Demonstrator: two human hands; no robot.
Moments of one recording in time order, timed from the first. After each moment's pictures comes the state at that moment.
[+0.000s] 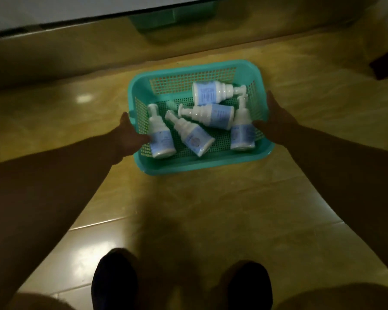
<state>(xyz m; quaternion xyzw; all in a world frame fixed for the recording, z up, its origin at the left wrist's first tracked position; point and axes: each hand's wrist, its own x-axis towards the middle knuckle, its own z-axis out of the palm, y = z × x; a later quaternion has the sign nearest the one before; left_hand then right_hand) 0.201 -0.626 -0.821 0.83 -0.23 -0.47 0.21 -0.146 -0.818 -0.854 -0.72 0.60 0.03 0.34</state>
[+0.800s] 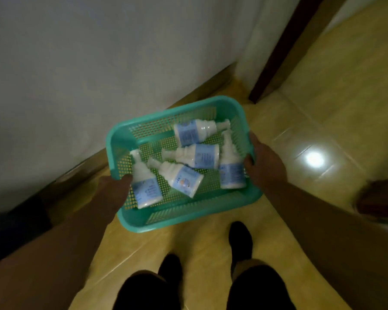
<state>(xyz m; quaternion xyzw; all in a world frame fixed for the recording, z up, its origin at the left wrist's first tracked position) 0.175 -0.586 -0.379 0.85 -0.29 -0.40 0.21 -0.208 -0.627 -0.400 -0.64 0.72 -0.13 0.21</state>
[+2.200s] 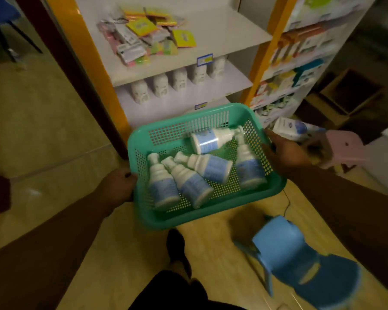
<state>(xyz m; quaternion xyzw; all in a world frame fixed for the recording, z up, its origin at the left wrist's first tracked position) -0.390 -0.102 -0.063 0.23 -0.81 -0.52 -0.16 -0.521 0.332 -0.062 -0.11 0.97 -0.20 0.00</state>
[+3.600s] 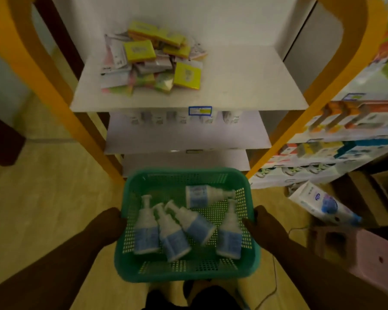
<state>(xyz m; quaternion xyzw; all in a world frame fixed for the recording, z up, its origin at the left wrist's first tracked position) -0.541 0.017 -0.161 0.38 -0.85 -0.24 -0.28 -0.757 0.407 -0.173 -0.12 0.94 -0.15 0.27</state>
